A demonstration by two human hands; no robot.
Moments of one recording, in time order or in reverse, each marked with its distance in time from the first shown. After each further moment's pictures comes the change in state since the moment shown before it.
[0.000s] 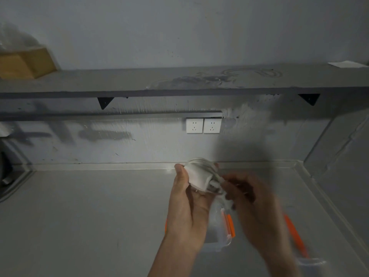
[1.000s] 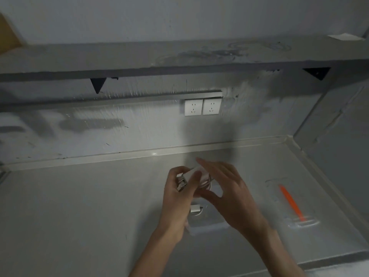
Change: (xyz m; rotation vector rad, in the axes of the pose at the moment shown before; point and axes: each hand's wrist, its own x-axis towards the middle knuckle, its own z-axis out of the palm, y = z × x) left_hand 0.030 0.042 -0.092 0.677 -0.001 0.050; right_hand -0.002 0.039 0.095 -0.560 -0.226 -0.237
